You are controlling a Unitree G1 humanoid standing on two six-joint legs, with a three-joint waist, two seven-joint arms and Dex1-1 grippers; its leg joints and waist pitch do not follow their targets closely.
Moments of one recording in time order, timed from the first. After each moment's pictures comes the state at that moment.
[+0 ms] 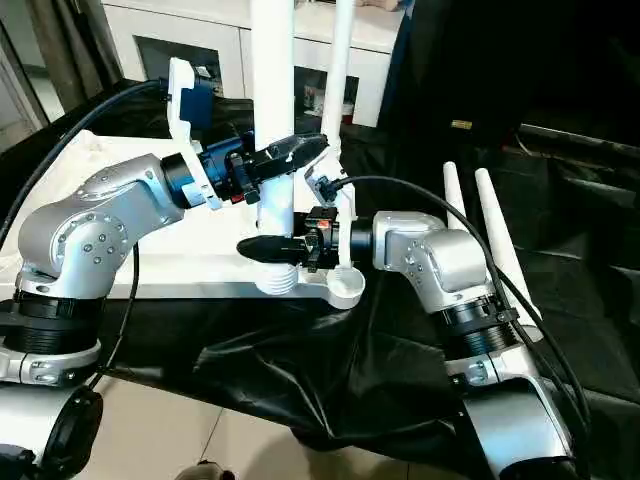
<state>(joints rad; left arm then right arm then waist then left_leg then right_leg) -0.77 0.24 0.00 0.01 -0.62 0.69 -0.73 -0.74 -0.30 0.17 0.26 0.47 0.75 1.05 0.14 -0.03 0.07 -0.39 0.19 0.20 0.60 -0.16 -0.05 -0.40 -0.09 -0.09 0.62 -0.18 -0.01</state>
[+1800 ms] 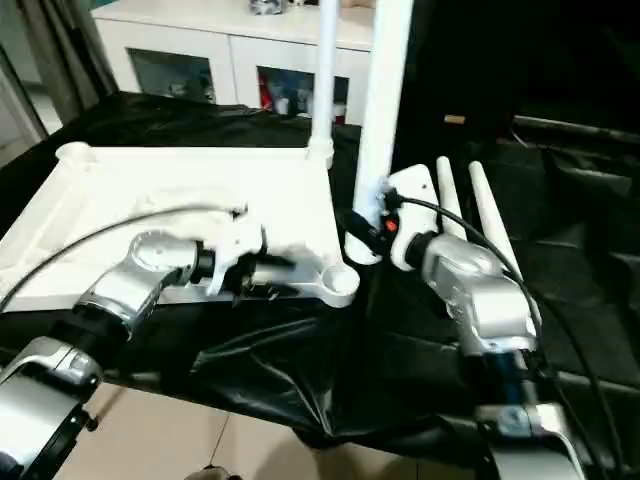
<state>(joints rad) -0.78 0.32 -0.38 0.84 -0.06 -0.07 -1.12 -0.51 -0.33 -0.01 0.18 0.27 0.50 0.59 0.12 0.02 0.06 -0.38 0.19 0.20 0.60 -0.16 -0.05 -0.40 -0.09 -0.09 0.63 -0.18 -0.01</state>
